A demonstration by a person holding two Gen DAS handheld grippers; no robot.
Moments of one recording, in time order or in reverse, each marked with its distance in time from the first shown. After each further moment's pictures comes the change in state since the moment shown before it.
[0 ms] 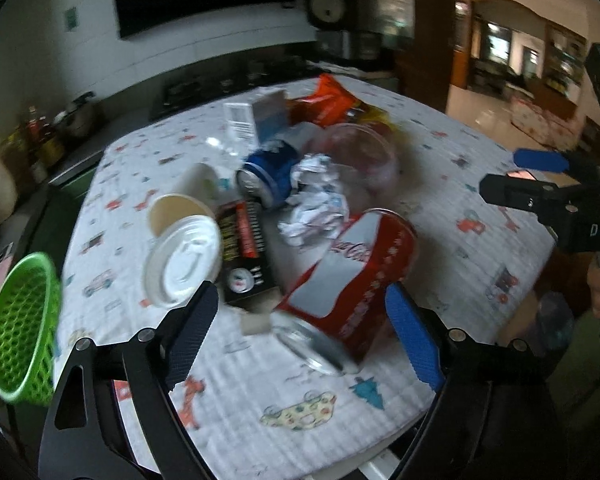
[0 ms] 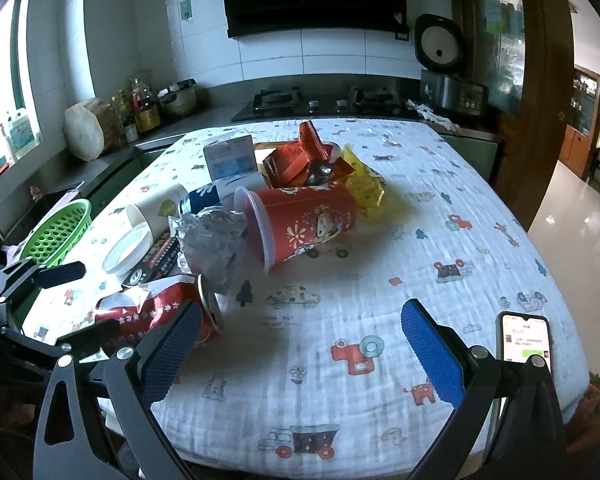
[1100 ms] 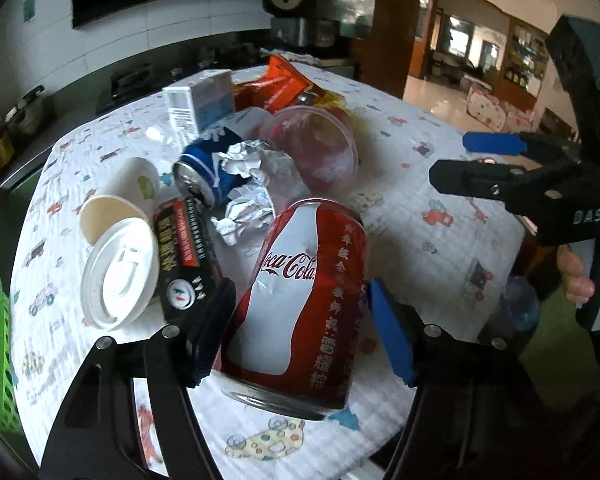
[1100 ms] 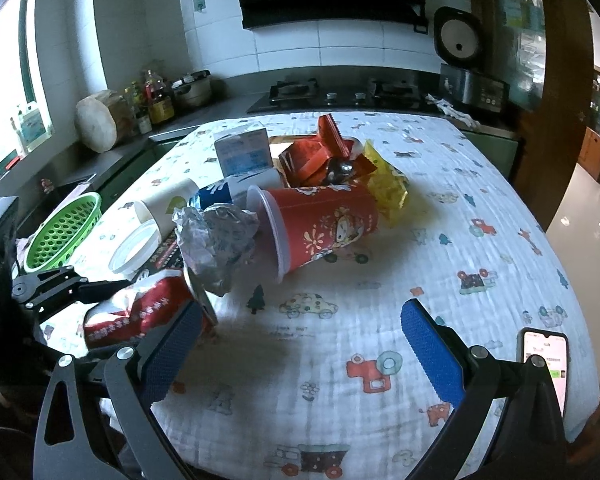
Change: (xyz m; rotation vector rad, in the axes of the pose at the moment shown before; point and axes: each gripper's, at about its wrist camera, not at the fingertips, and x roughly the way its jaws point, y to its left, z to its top) left arm 0.023 -0.002 0.001 0.015 0.037 -0.172; right arm 0.019 0.006 0.012 -0.029 0.030 0.064
